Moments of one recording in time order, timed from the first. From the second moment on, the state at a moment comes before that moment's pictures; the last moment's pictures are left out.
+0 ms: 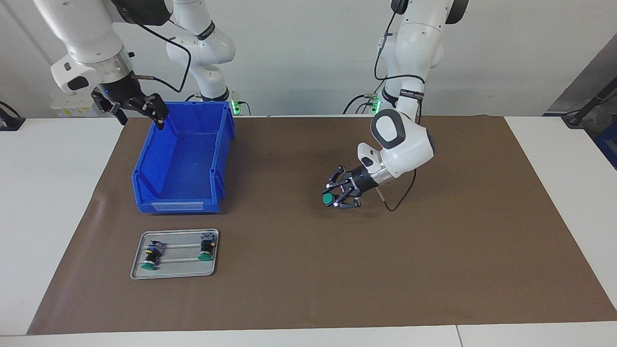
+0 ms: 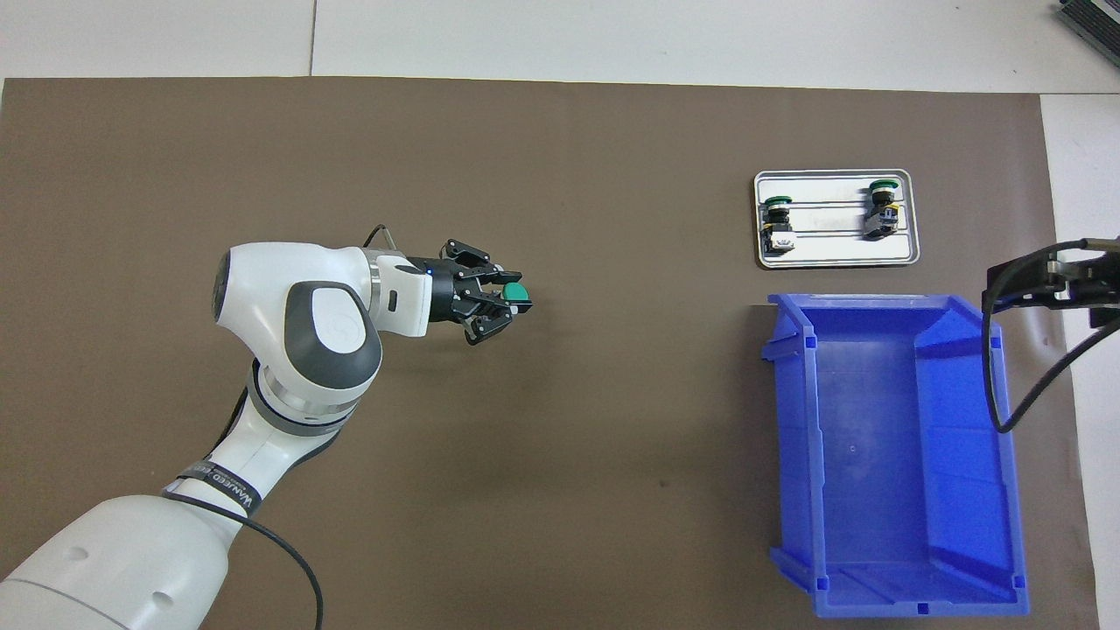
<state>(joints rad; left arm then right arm) -0.38 0.31 -0.04 -1.98 -1.26 2.35 1.66 0.05 -0.03 -0.06 -1.58 -0.05 1.49 0.15</state>
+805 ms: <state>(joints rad) -0.34 0.31 -0.05 -2.07 -1.71 2.20 2.02 0.05 -0.03 -0.06 -1.60 -0.06 1.50 0.15</state>
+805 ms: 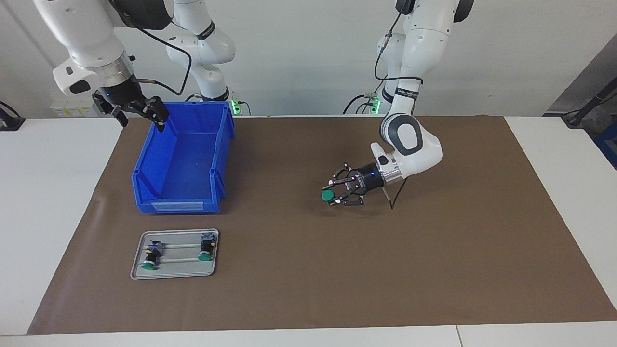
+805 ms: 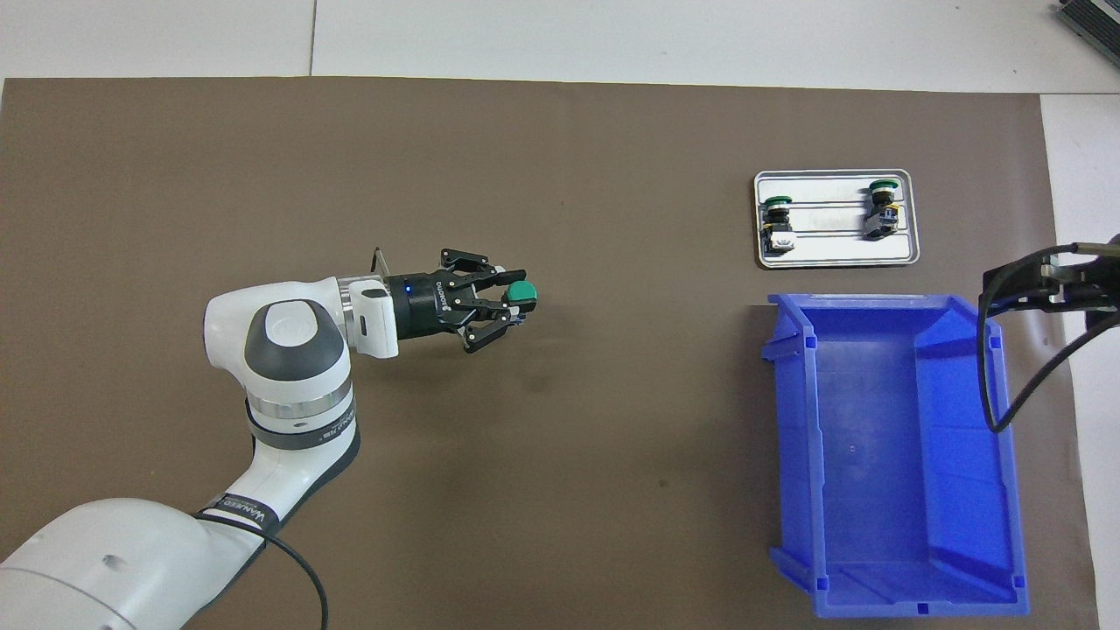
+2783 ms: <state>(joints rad) -0.14 0.33 -0.04 -2.25 -1.92 1.88 2.36 0.05 -0.04 -0.06 -1.61 -0.06 1.54 0.15</state>
